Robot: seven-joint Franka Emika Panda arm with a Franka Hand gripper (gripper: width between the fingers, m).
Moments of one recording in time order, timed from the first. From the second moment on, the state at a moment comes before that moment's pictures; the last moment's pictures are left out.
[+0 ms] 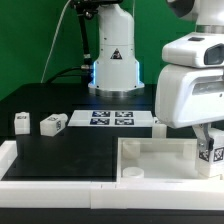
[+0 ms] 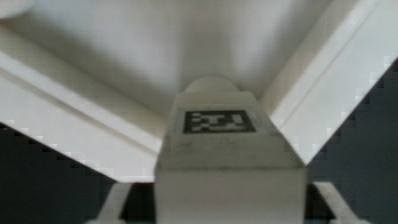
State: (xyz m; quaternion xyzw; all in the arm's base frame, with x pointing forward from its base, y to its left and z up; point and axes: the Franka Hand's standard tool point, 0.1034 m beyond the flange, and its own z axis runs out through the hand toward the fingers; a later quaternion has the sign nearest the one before) arm 0.638 0.126 0.074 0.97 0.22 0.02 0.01
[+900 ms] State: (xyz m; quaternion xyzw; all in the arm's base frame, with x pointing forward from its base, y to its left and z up) arm 0.639 0.119 0.074 0.92 -0.40 0.01 0.00
